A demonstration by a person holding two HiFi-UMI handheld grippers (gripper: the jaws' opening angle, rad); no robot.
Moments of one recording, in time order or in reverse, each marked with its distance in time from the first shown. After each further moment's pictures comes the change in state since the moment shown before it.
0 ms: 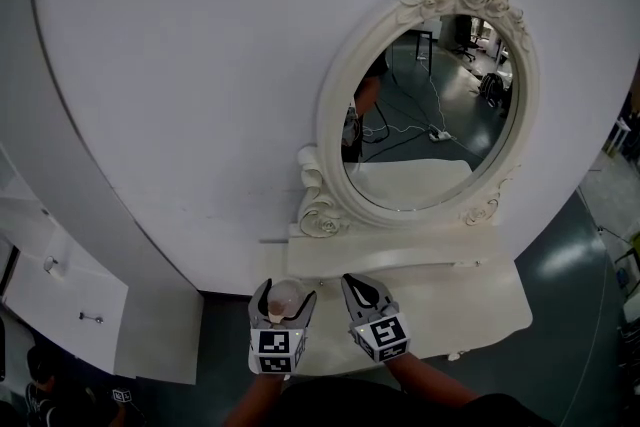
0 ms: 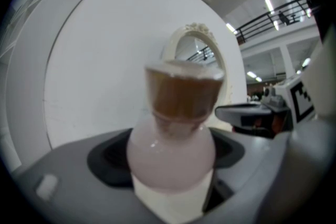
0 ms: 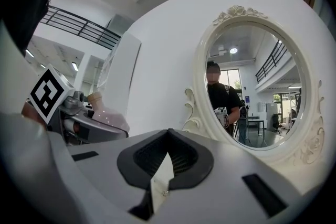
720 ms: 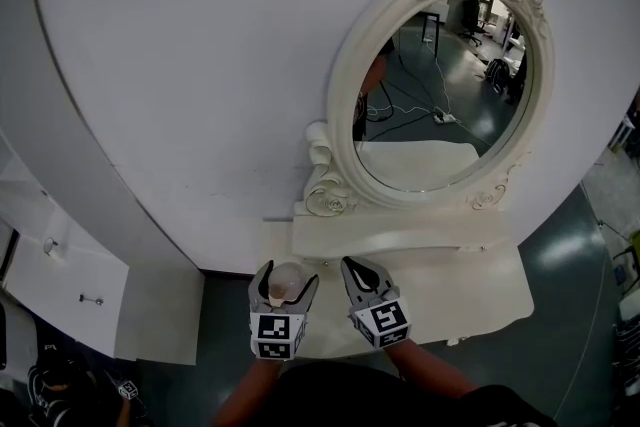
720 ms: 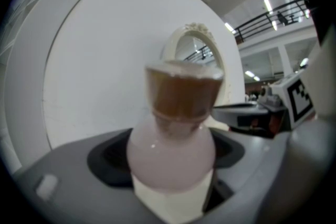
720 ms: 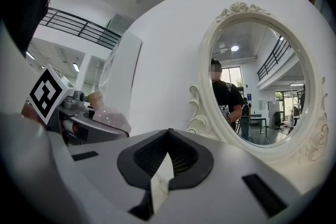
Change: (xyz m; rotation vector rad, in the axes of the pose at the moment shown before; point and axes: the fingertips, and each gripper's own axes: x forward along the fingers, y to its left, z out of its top) left arm -0.005 0.006 -0.003 0.007 0.006 -0.021; right arm 0.009 0.014 -0.001 0.009 0.012 0.017
